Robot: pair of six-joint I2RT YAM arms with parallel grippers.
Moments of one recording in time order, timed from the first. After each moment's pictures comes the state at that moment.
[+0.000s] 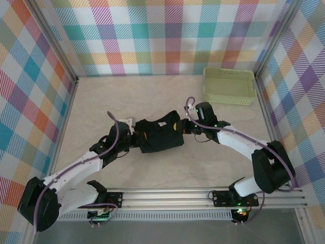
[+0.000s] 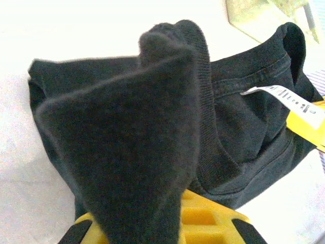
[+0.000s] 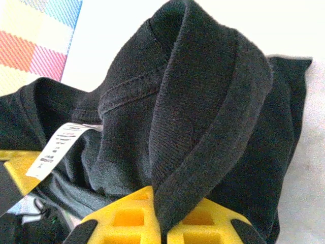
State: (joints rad) left arm -0.58 1.06 0.58 -0.15 0.09 -0.71; right arm 0.51 1.47 0.87 -0.09 -0.50 0.54
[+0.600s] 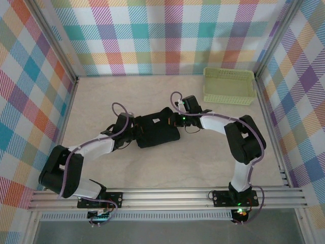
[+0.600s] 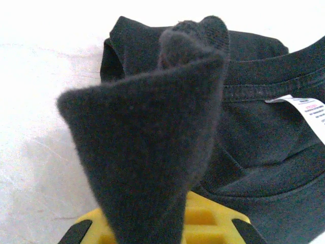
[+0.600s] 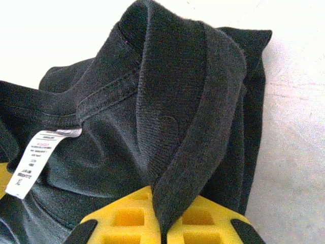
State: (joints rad) left arm -0.43 1.43 0.68 -0.08 0.04 -0.68; right arm 0.51 1.87 1.13 -0.11 -0.41 0.46
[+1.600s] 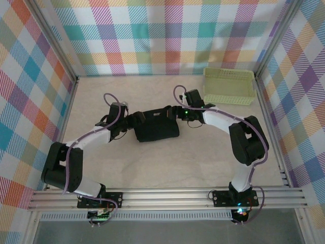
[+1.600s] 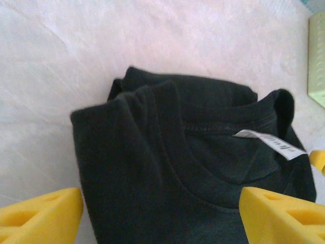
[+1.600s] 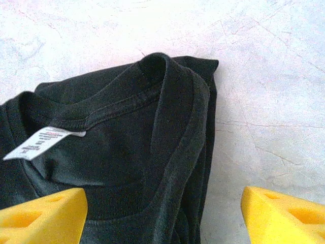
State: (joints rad) left arm -0.30 1.49 0.80 -0.08 0.17 -0.69; right arm 0.49 1.85 1.23 -0.24 -0.29 0.47
